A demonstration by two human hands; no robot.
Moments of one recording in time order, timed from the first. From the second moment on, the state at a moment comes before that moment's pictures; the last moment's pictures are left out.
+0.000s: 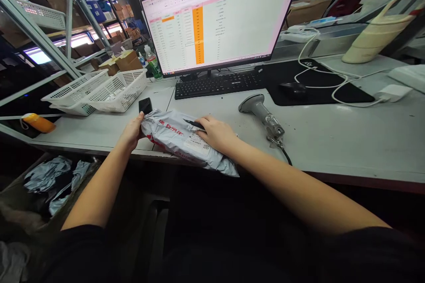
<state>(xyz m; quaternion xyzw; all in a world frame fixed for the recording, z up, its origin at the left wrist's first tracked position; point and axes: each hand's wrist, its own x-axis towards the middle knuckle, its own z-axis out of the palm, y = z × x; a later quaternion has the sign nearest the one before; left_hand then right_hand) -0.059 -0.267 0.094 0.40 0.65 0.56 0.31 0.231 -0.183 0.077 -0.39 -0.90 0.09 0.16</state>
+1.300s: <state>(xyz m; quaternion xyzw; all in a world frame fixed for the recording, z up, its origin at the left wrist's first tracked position) -0.033 -0.257 0.061 0.39 0.61 0.48 0.49 0.228 -0.179 0.088 -0.37 -0.92 0.05 0.08</state>
